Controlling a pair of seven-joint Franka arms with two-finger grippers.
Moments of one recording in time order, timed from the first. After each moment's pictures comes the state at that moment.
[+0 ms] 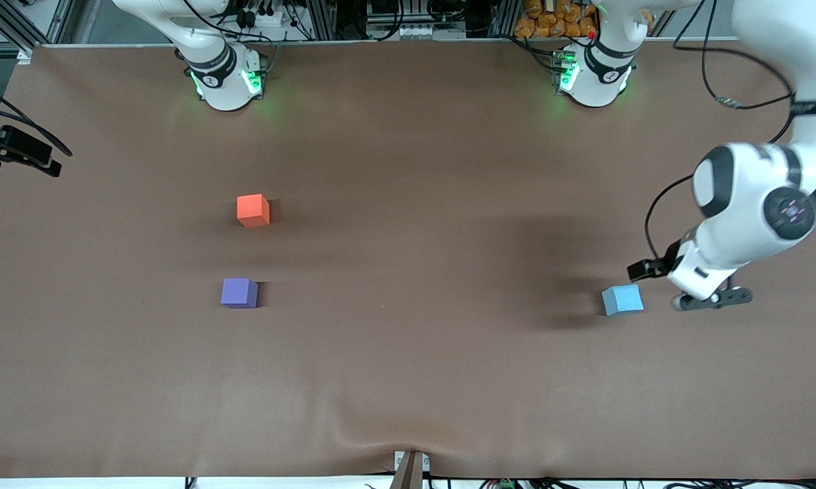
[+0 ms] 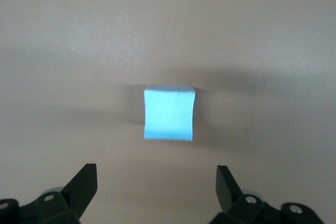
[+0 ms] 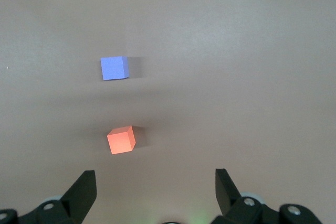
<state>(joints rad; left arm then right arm) -0.02 0.37 -0.04 -1.88 0.02 2.23 -0.18 -0.04 0.02 -0.03 -1.47 0.02 1.43 -0.01</state>
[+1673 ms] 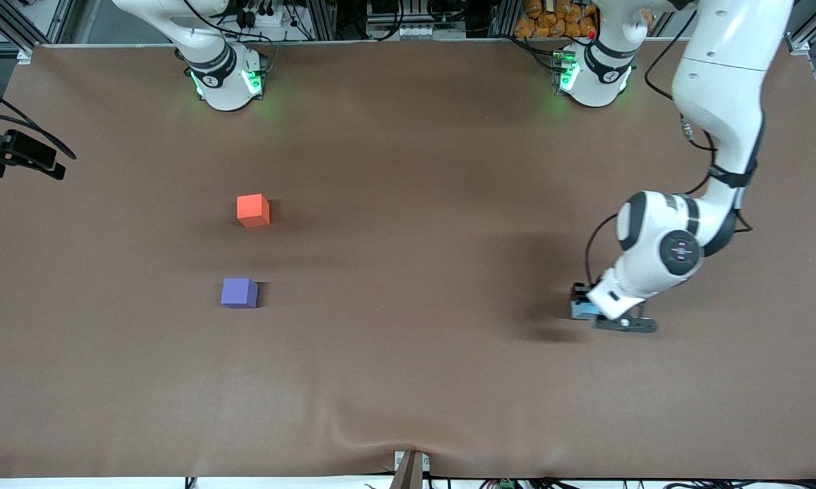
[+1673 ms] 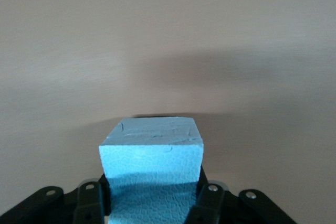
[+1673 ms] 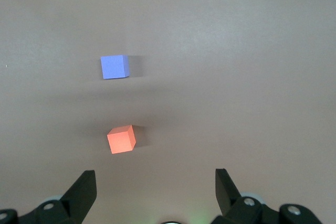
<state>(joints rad) -0.15 0.58 -0.10 -1.81 0.02 2.44 -0.09 -0.04 0.03 -0.03 -1.47 0.02 1.43 -0.01</state>
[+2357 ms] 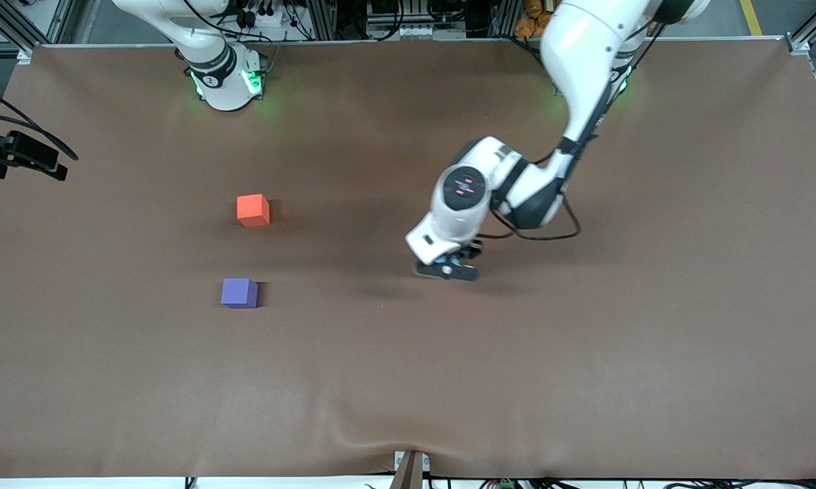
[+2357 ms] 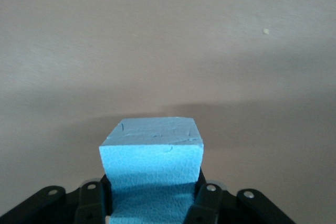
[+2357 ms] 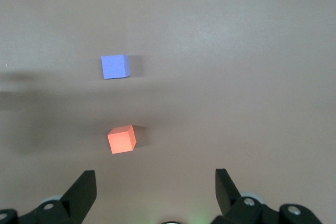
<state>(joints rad) -0.64 0.68 -0.10 -1.50 0.02 2.18 -0.60 -0.03 0.03 -0.03 -1.47 0.02 1.43 -0.01</state>
